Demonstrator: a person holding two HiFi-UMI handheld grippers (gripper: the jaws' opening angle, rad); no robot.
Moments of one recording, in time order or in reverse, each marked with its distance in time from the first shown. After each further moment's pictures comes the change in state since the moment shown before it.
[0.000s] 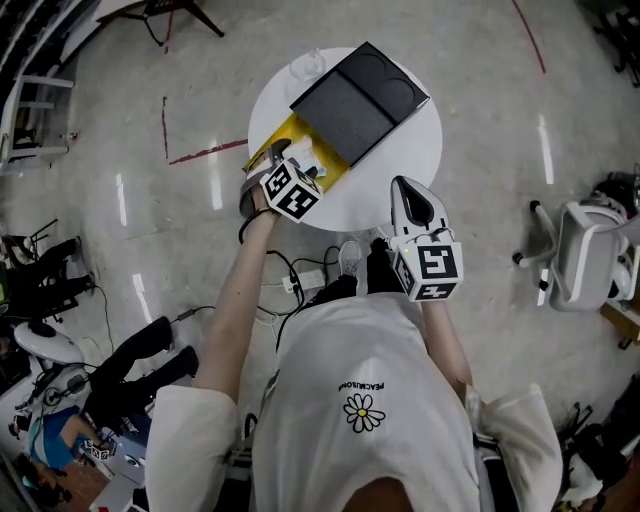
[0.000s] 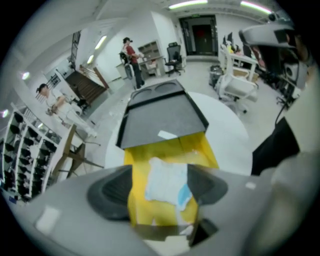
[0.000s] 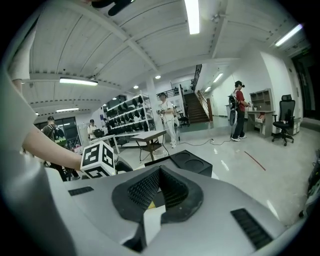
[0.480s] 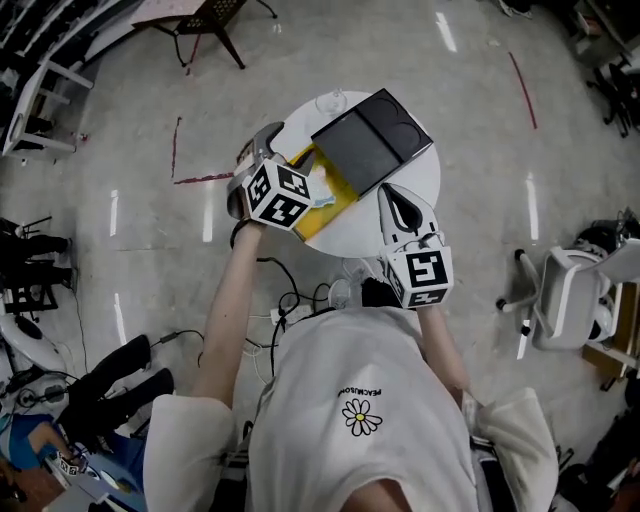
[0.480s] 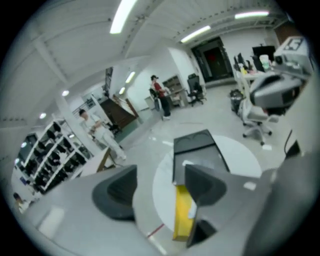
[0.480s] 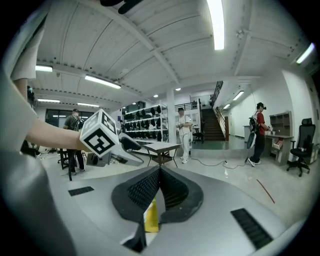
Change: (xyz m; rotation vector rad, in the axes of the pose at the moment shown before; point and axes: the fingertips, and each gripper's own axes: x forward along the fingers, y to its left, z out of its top) left arm -0.137 0.107 0.076 -0.096 -0.325 0.301; right arm 0.016 0.046 0.074 -0.202 -0.127 0.123
